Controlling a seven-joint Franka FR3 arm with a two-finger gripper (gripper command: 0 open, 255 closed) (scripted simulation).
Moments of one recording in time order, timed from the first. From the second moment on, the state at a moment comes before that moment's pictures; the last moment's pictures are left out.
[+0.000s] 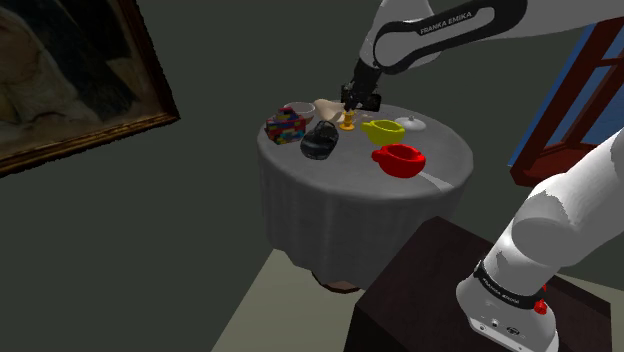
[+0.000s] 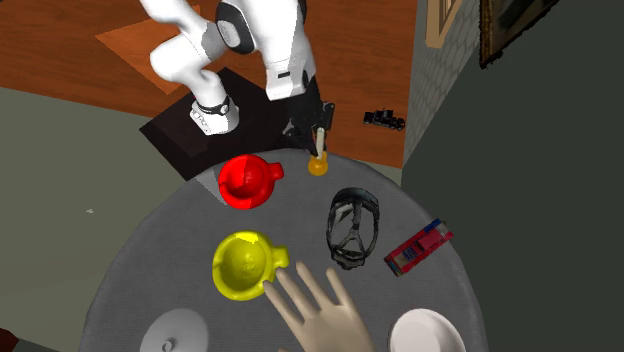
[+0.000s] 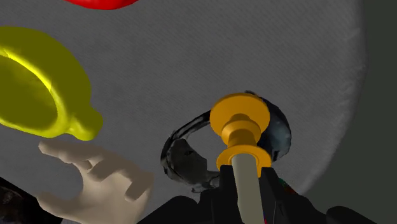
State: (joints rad) arm -0.10 -0.27 -0.02 -2.25 -0.06 2.40 0.10
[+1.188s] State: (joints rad) arm -0.20 -0.69 -0.24 -2.55 -0.09 2.30 -0.18
